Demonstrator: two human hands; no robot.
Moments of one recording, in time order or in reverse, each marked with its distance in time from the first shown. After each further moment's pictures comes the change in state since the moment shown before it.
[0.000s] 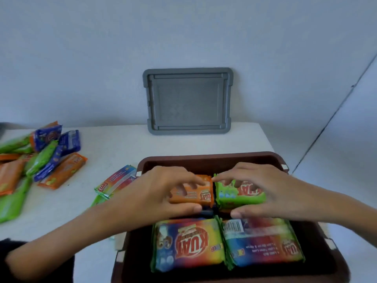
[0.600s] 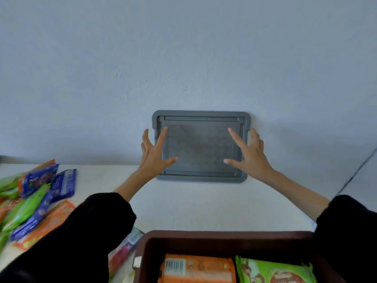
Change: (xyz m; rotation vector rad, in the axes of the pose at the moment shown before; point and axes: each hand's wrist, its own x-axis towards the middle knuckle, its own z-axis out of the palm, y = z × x) left_hand 0.166 -0.204 -0.046 0.067 0.561 -0.470; right_hand 0.204 0.137 -0.054 -0.114 0.614 0.326
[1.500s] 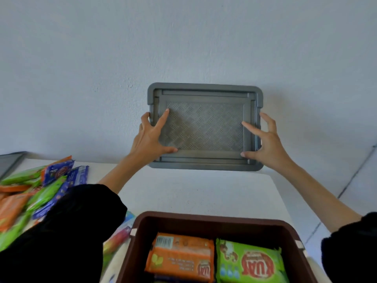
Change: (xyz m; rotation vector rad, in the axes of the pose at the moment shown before) left_hand -0.036 0.069 -0.073 0.216 0.121 0.092; right_hand -0.031 0.001 -0.084 0.215 0.165 -0.145
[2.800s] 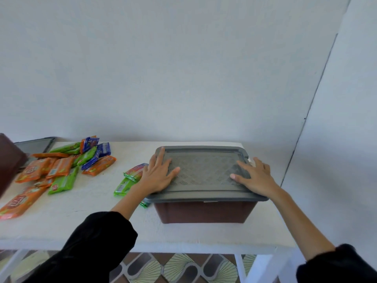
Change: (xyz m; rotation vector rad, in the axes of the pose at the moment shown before) left_hand -0.260 0.046 -0.035 0.098 -0.426 -0.047; right_hand -0.274 -0.092 -0.045 -0.208 -0.351 0.441
